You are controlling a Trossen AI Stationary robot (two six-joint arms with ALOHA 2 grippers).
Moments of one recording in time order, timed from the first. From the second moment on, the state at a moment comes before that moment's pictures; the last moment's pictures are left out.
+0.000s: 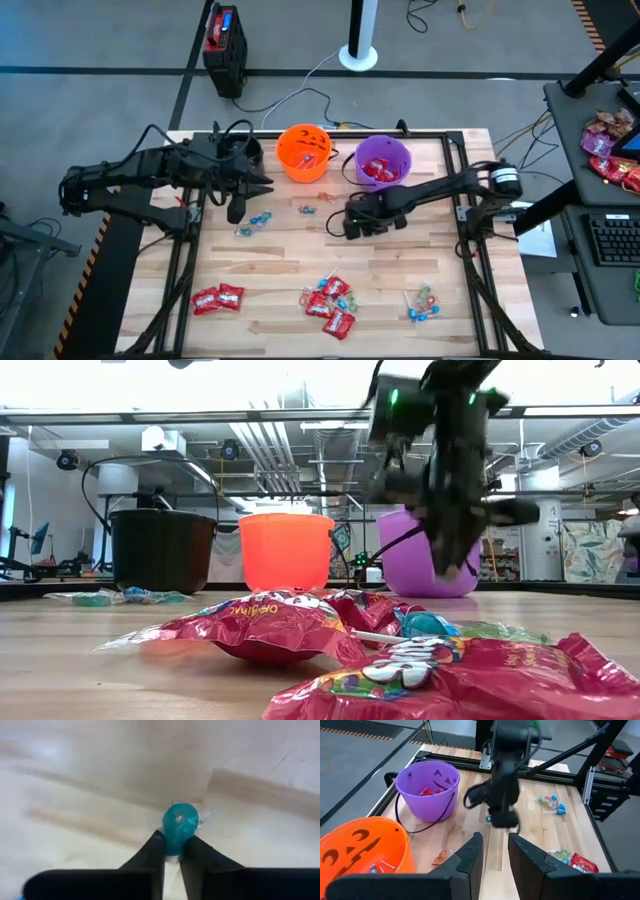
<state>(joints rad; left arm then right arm) 0.04 0.99 1.21 -0.68 -0.04 -0.13 0.01 1.75 1.12 -0.76 -0.03 1.34</state>
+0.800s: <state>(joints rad) 0.12 1.01 1.22 -0.26 -0.35 -0.01 -0.37 1.46 1.53 -0.75 0.11 0.39</state>
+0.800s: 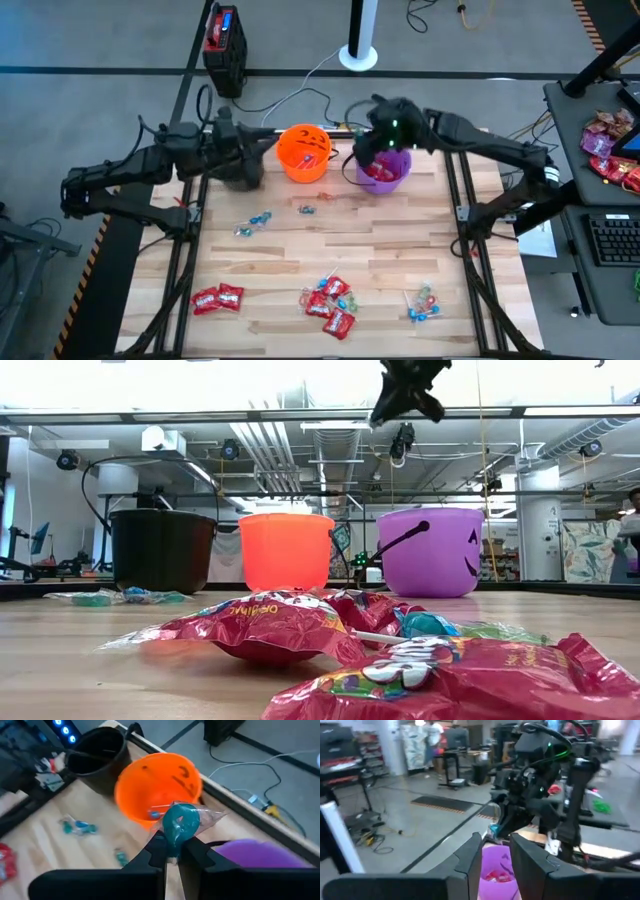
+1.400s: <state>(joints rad) 0.18 1.22 1.22 -0.20 -0.30 -0.20 -0.52 1.49 1.39 -0.07 -0.51 0.00</state>
